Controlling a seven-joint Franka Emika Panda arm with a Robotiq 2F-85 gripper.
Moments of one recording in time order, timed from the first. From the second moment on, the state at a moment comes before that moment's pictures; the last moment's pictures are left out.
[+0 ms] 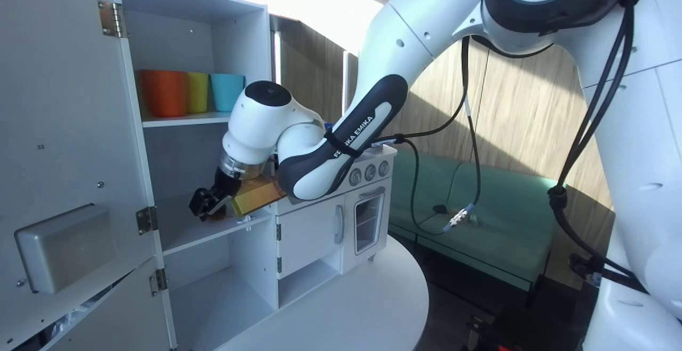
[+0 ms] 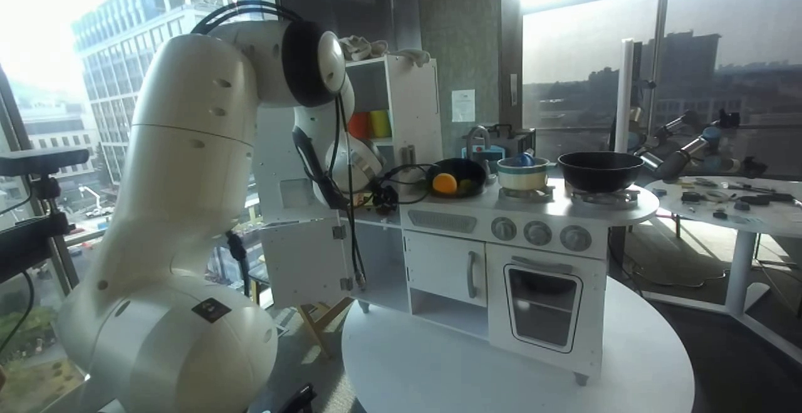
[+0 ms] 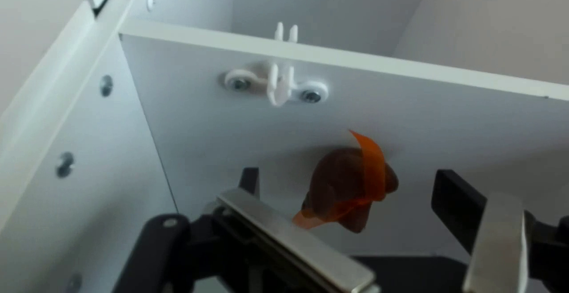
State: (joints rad) arm 0.16 0.39 0.24 -1.94 -1.00 2.87 0.99
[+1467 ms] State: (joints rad) arm 0.19 0.41 0.29 -1.91 -0.99 2.82 0.99
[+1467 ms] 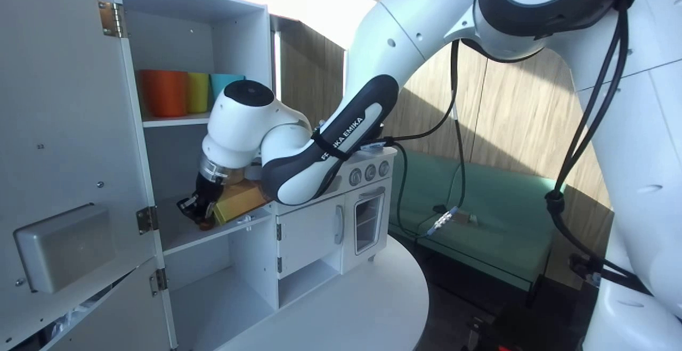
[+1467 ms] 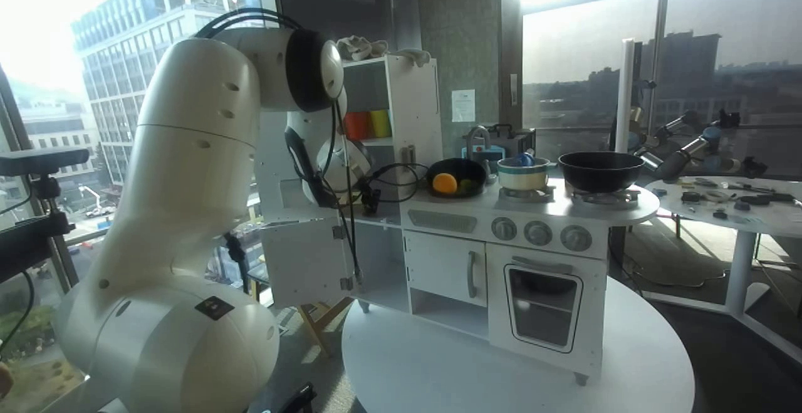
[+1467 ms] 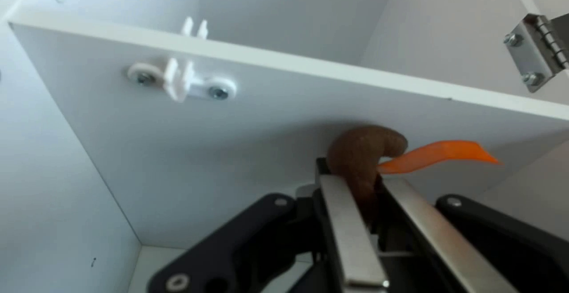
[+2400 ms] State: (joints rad) arm 0.27 -0.08 0.30 -2.26 -0.92 2.48 1.37
